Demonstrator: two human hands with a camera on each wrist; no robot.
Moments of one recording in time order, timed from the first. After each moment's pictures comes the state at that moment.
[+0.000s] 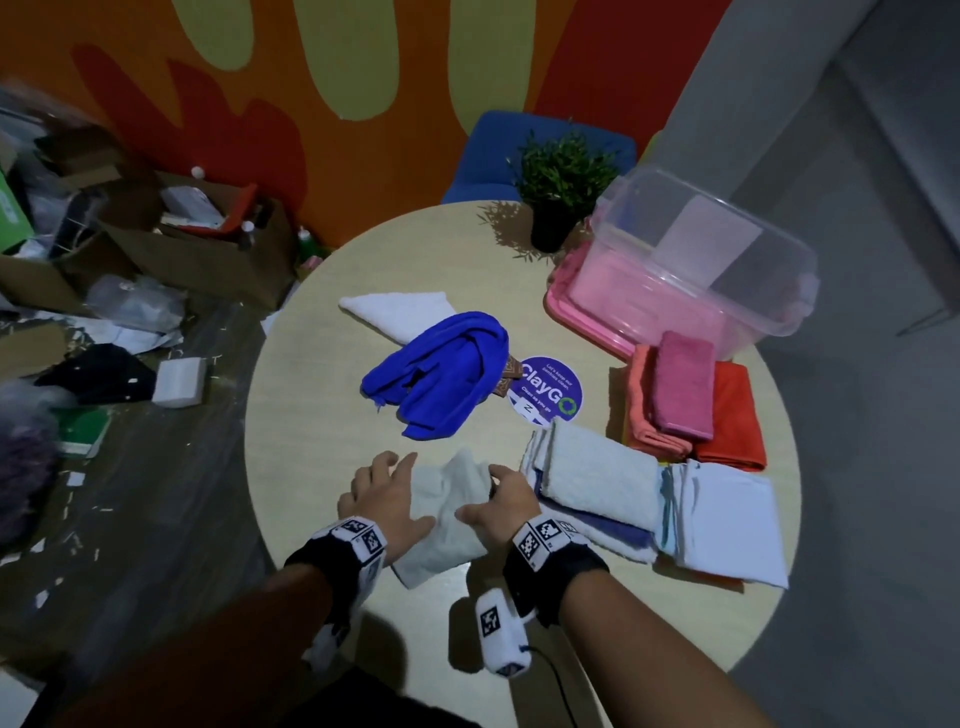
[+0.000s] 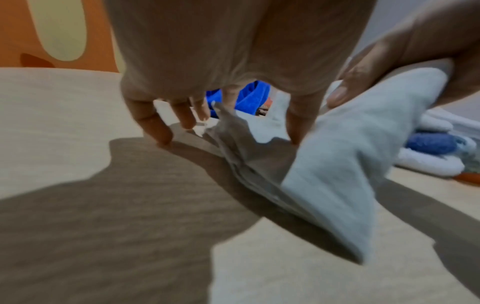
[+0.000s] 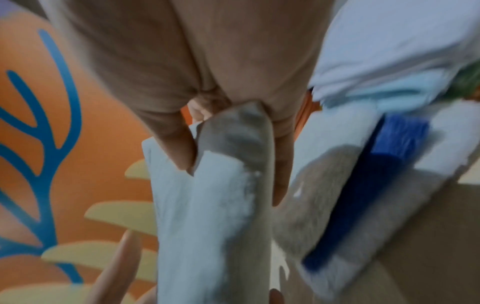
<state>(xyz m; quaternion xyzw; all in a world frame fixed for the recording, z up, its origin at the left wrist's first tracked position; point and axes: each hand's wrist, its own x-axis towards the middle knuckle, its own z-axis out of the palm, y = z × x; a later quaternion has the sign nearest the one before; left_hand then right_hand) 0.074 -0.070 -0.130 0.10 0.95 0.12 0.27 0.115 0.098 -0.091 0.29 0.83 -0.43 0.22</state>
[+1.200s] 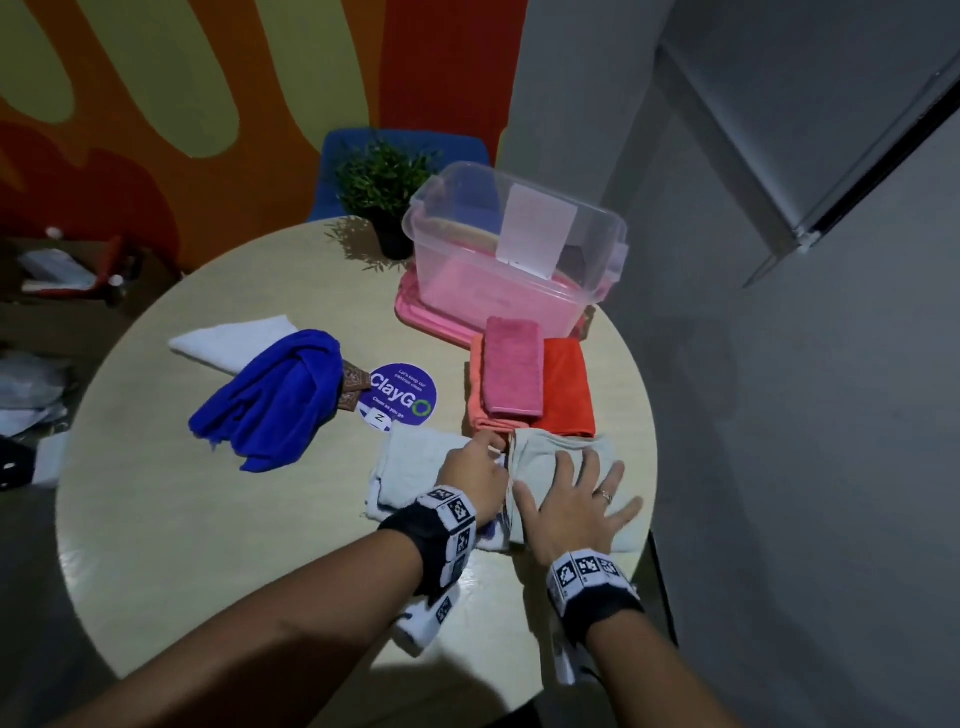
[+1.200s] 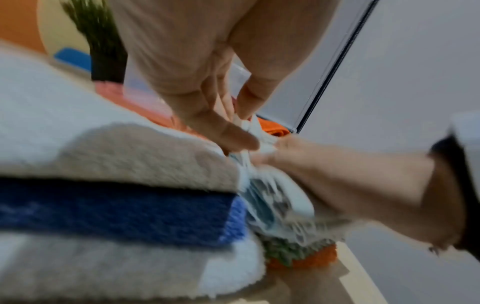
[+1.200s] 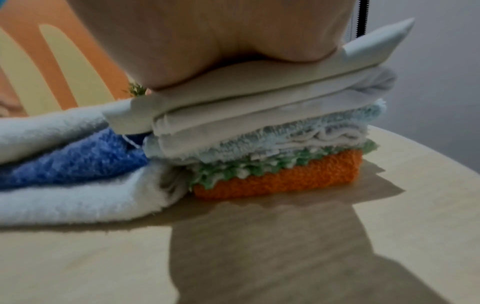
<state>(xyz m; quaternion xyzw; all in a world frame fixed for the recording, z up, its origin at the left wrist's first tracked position) 0.137 0.214 -0.068 0.14 0.87 0.39 0.28 0.237 0.309 -0.084 0.41 0.90 -0.08 0.11</state>
